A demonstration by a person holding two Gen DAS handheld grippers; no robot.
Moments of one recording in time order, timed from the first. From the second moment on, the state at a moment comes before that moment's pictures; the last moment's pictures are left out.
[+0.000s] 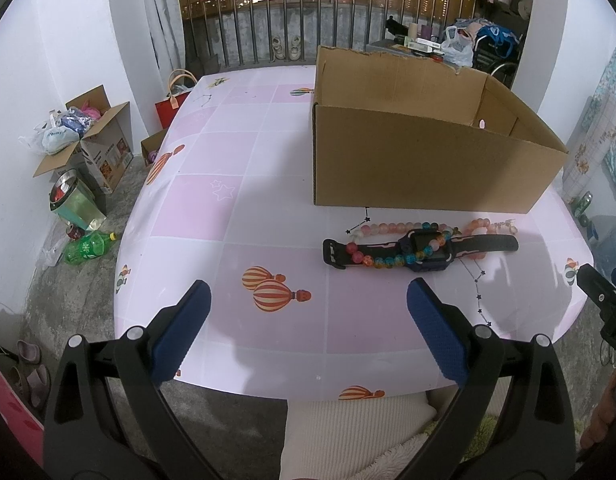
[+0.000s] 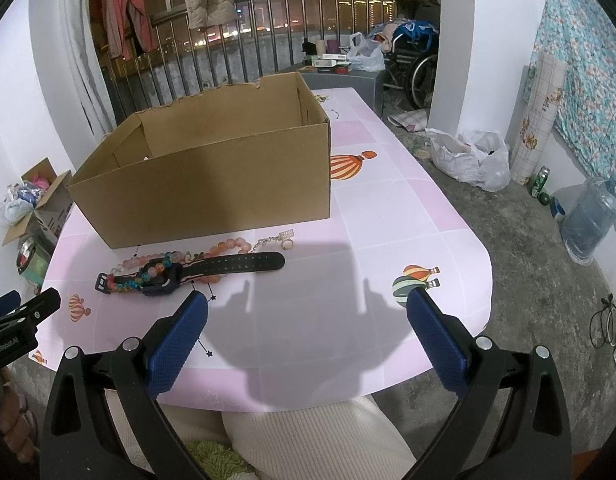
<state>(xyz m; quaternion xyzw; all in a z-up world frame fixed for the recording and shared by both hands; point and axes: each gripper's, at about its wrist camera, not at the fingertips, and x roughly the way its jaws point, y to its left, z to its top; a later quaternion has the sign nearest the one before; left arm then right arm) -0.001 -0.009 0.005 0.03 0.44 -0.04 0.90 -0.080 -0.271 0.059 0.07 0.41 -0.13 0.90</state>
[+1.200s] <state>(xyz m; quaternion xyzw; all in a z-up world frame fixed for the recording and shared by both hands) 0.039 -0.002 -0.031 -0.08 0.41 -0.12 0.90 -0.021 -0.261 0.039 0.03 0.39 0.05 0.92</state>
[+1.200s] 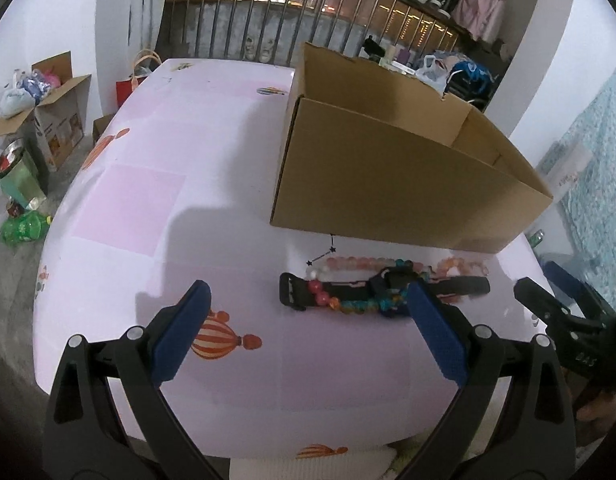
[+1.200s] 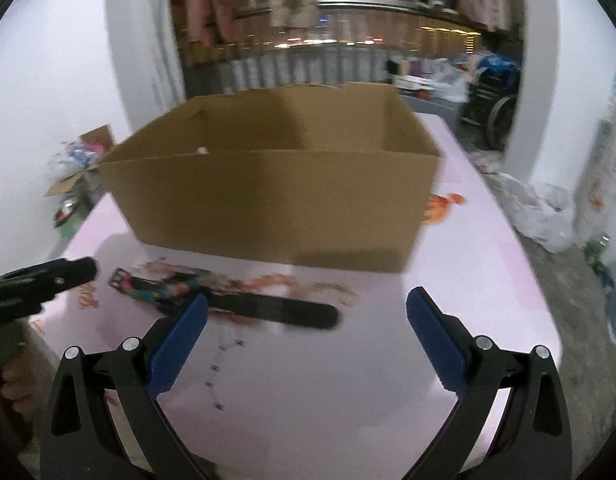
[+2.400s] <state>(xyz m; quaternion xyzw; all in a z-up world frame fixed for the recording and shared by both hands) 0.065 -0.018 -0.063 -0.02 0.46 -0.17 0.87 0.042 -0.221 -0.009 0.15 0.52 0.15 0.83</state>
